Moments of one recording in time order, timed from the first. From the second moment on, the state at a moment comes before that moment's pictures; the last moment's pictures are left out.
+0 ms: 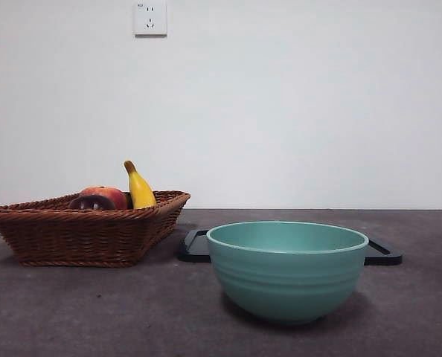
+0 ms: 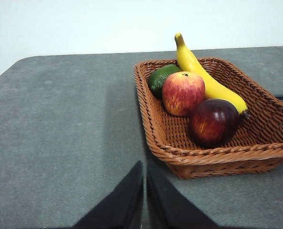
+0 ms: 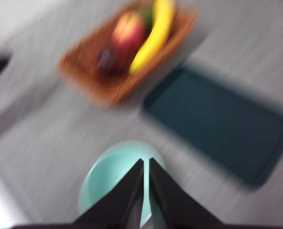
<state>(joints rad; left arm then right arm) 0.00 0.01 0.03 -0.18 0.13 0.04 0.49 0.74 0.95 -0.70 -0.24 0.06</state>
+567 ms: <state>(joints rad) 0.00 0.01 0.03 -0.18 0.13 0.04 0.00 0.28 0.39 -0.13 -0.20 0.00</state>
